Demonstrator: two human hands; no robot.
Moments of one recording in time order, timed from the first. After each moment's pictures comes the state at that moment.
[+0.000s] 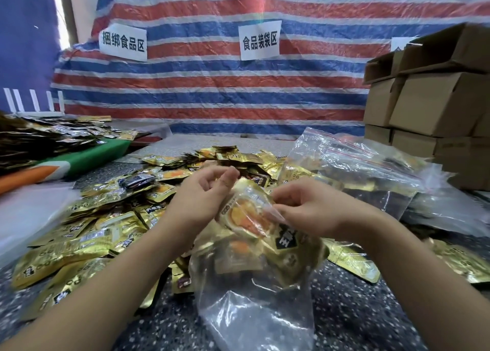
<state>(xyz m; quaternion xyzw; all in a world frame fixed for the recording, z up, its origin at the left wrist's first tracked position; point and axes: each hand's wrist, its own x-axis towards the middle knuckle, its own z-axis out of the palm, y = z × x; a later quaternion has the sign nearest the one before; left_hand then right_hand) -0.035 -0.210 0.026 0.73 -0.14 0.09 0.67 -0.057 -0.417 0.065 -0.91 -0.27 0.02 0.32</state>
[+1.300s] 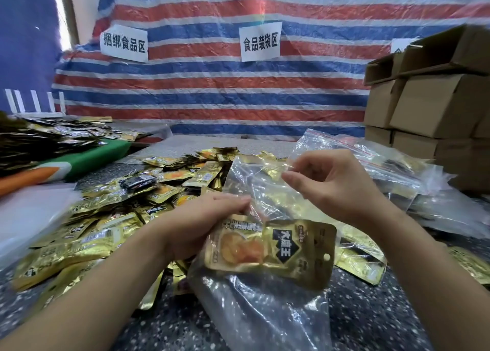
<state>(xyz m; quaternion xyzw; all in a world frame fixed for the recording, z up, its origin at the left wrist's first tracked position) -0.039 -0.199 0.031 0.66 -0.21 -0.24 0.68 -0.049 -0.433 0.070 -0.82 -0.33 -0.26 0.40</state>
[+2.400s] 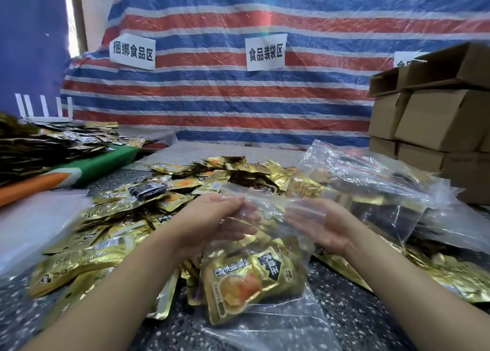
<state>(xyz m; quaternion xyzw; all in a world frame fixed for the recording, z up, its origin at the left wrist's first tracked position) -0.026 -0.191 0.029 0.66 -0.12 -0.13 0.73 0.007 -0.431 0.018 -0.55 0.03 0.10 0.83</state>
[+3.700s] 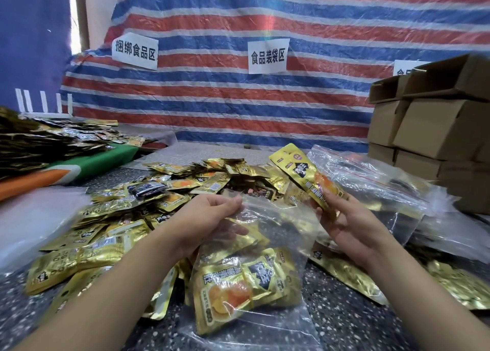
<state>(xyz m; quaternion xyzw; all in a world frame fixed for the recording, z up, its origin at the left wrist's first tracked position) -0.019 -0.182 0.025 0.70 -0.11 -0.09 0.70 -0.008 -0.450 0.028 -0.50 -0.02 -0.03 0.87</state>
